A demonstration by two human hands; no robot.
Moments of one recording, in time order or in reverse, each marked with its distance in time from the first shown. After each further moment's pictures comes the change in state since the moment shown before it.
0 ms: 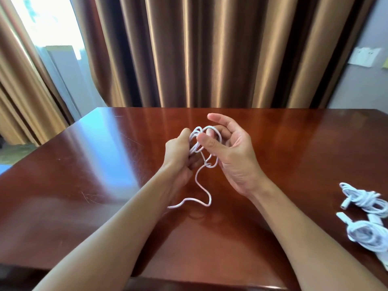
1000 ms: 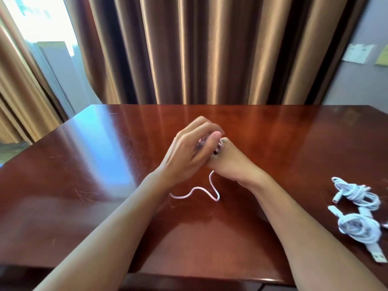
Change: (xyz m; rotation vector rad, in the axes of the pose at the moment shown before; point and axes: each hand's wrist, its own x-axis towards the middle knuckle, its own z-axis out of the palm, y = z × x) left_hand -0.007 -0.002 -0.005 0.817 -0.362 1.199; right_hand 0.009 0.013 -0.023 -0.772 -0.156 0.159
